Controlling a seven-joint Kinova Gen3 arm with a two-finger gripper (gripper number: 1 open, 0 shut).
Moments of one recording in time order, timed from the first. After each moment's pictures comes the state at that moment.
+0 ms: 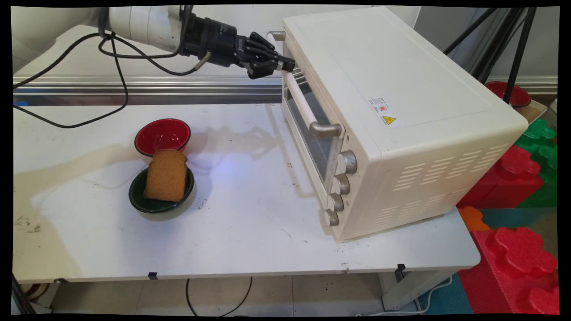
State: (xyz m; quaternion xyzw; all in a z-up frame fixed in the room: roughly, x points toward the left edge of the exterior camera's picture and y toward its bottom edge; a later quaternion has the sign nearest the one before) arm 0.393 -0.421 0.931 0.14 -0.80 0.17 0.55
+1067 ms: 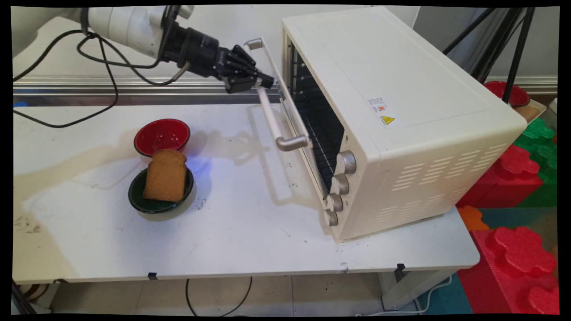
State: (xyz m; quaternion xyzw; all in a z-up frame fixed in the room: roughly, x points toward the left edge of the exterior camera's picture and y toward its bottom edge) arm 0.420 -0.404 0.930 0.11 -0.85 0.15 0.49
